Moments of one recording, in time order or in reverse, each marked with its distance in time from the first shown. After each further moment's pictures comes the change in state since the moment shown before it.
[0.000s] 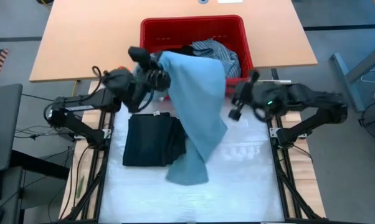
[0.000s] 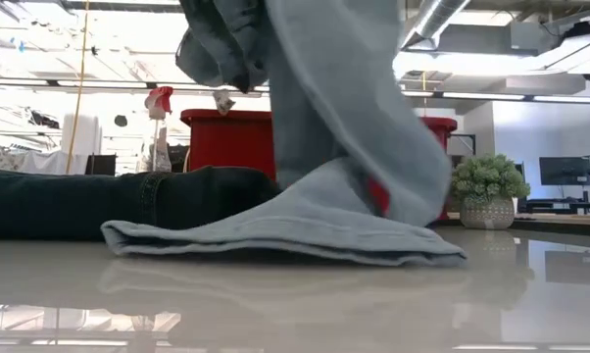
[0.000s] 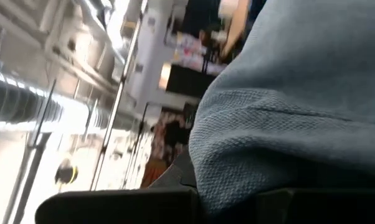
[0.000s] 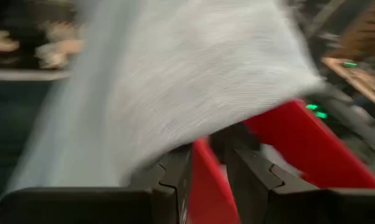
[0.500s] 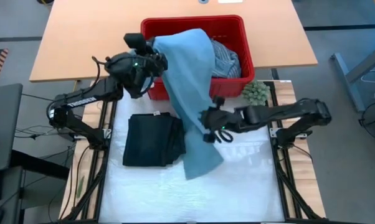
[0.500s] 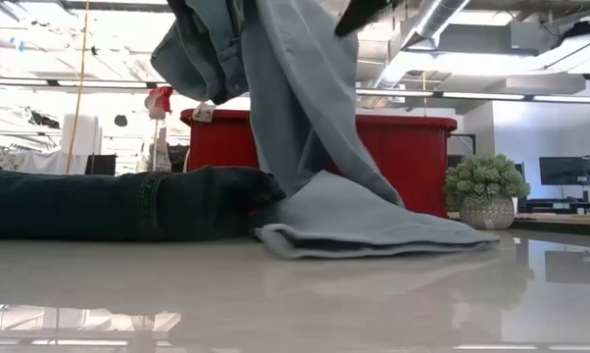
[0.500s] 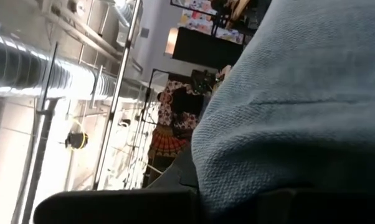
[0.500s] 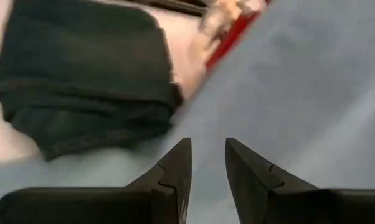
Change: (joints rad) left arm 0.179 0.002 0.000 -0.008 0.032 -0.027; right arm -0.035 0.220 -0.221 0.250 -0.148 0.045
